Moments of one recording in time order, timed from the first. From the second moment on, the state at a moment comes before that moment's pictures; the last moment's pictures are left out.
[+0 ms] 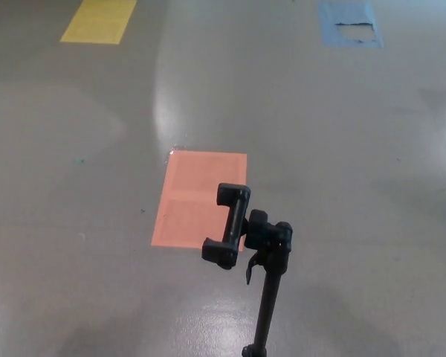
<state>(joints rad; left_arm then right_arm) -0.17 0.57 -0.13 1.27 0.26 -0.19 -0.20 -0.20 -0.45 0.11 1.27 -0.24 -0.10 0.15</state>
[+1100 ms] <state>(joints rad) -0.17 0.65 -0.19 0.63 0.39 -0.49 0.00 -0.26 -0.45 0.12 1.29 -0.27 -0.12 0.17</state>
